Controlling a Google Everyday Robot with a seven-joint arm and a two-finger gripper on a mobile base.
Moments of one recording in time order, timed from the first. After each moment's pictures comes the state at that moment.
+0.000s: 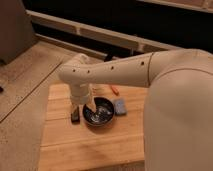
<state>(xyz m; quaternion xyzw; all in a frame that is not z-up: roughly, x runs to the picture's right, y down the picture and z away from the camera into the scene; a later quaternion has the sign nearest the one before) -0.108 0.103 0.703 -0.26 0.23 0.64 0.68</state>
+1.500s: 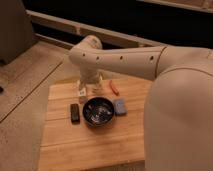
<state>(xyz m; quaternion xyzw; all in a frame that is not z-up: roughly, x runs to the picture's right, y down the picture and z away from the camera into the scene) -0.067 -0.026 0.741 -0.18 0.14 0.67 0.71</state>
